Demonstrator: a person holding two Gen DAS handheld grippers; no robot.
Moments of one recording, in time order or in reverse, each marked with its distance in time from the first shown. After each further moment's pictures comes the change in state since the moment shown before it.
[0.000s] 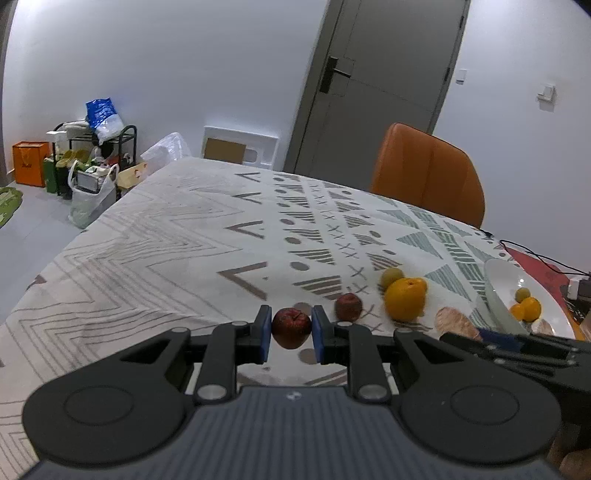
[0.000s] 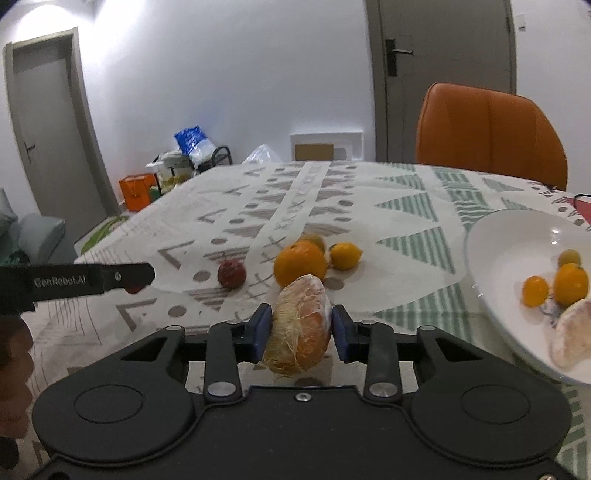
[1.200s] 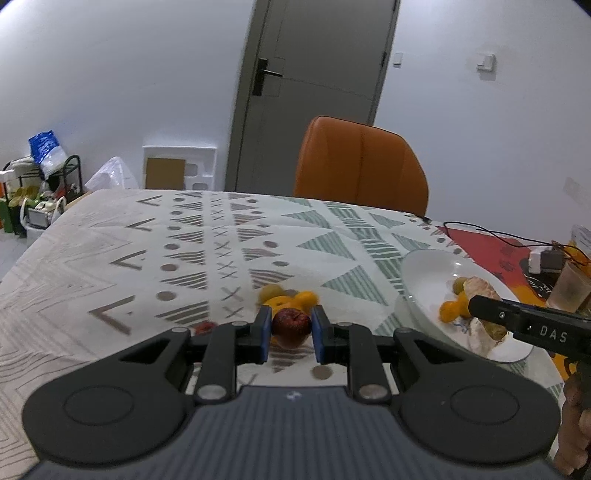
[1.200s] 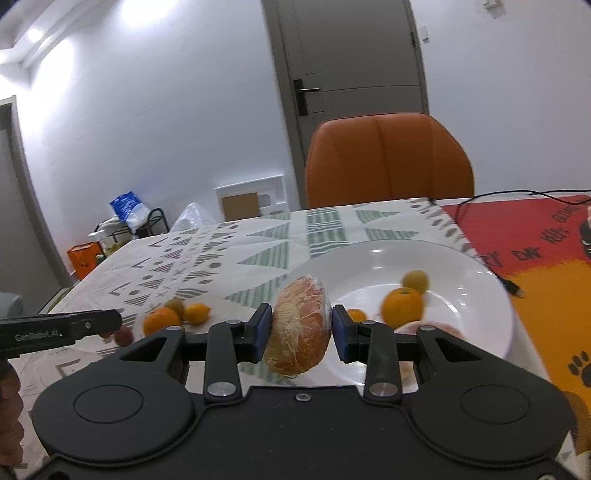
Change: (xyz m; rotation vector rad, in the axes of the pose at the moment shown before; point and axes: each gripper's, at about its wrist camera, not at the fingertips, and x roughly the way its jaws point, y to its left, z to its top) left arm 0.017 -0.099 0.007 0.141 -0.010 -0.114; right arm -0.054 -0.113 0.001 0.167 -0.135 -0.168
